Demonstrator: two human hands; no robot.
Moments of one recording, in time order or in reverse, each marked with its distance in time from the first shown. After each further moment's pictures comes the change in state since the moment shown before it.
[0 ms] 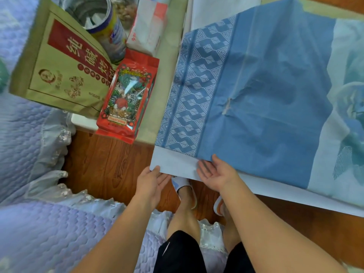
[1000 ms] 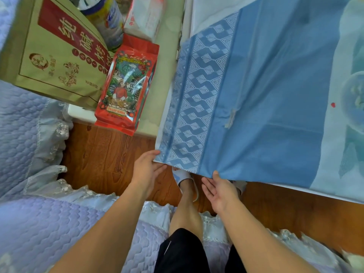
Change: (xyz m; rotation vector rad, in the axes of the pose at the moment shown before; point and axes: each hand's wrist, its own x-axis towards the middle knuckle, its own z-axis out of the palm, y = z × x) left_hand 0.008 0.023 -0.006 0.263 0.054 0.138; right_hand 0.012 0.066 -0.058 -0.135 0.114 -0.174
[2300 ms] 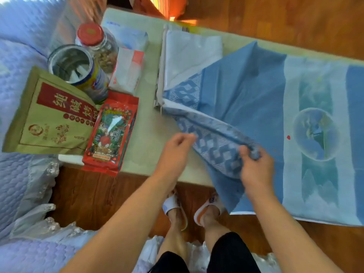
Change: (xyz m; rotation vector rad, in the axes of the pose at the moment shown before) left_hand -0.105 0.140 0.160 0.260 -0.379 0.319; right_hand -0.105 -0.201 0.003 -0.442 0.154 -1.093
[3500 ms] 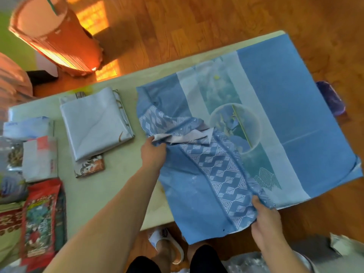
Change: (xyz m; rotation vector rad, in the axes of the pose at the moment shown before) left_hand 0.125 0.022 0.278 0.678 0.096 0.007; right_hand 0.078 0.148 -0.248 0.789 0.370 0.871
